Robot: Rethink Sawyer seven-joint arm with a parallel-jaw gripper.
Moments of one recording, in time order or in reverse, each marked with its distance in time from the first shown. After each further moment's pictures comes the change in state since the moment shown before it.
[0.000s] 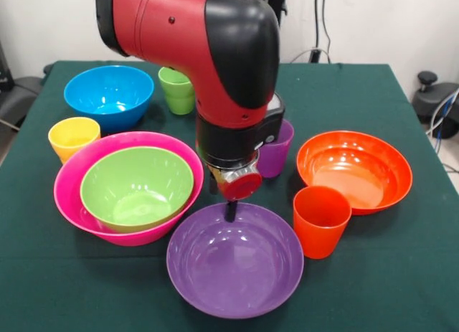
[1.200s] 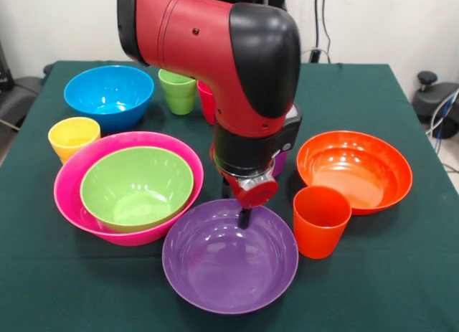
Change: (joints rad) arm 0.042 0.042 -0.033 -0.043 0.032 0.000 0.000
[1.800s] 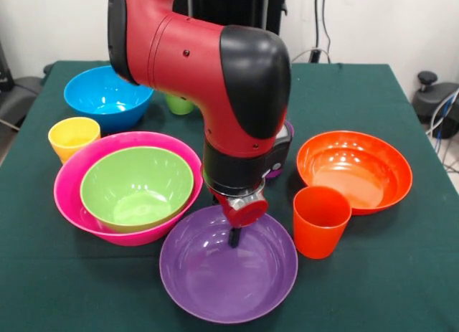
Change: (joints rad) arm -0.015 0.060 -0.011 -0.091 0.000 0.000 0.000
